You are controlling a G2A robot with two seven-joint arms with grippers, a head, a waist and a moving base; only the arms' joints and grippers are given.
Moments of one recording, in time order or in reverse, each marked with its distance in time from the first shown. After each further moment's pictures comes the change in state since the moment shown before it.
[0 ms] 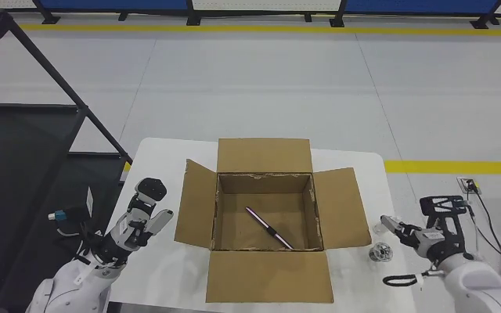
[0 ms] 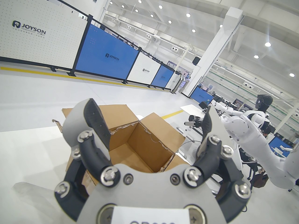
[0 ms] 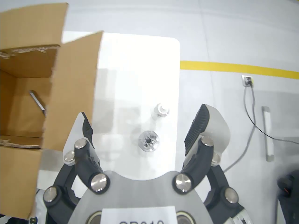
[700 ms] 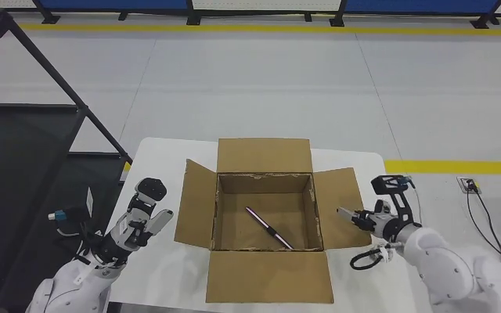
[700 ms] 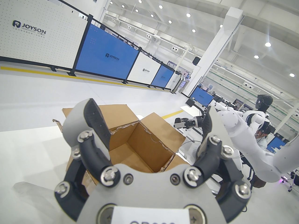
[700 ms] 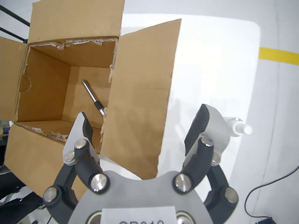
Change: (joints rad) left arm 0.000 0.000 0.000 0.000 0.000 0.000 0.000; right arm 0.334 -0.006 -0.276 0.202 0.123 0.103 0.253
